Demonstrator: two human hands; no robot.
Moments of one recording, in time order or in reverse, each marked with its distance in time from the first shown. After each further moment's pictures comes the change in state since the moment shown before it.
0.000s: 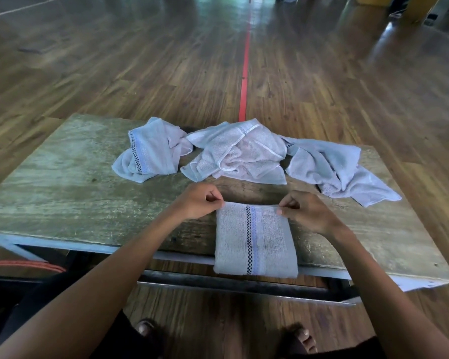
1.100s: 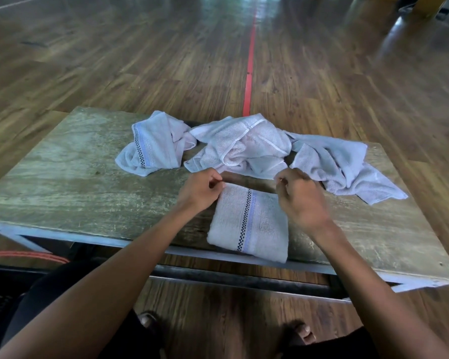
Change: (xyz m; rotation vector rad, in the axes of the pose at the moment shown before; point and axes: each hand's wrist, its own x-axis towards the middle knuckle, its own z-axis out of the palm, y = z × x) left_hand 0.008 -0.001 0.009 0.018 0.311 -0.041; right_hand -0.008 -0.057 0.018 -0.493 0.349 -0.152
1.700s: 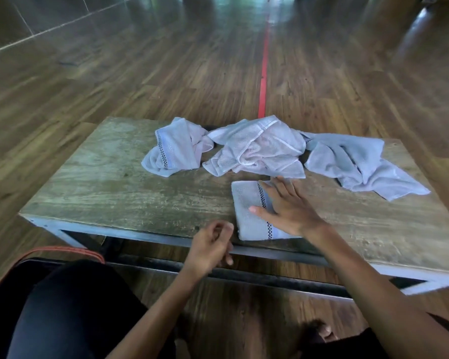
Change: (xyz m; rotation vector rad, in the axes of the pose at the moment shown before) left_hand -0.135 0.012 0.001 -0.476 -0.100 -0.321; right_hand -0.013 -0.012 0.036 -0.067 -0.447 -0.148
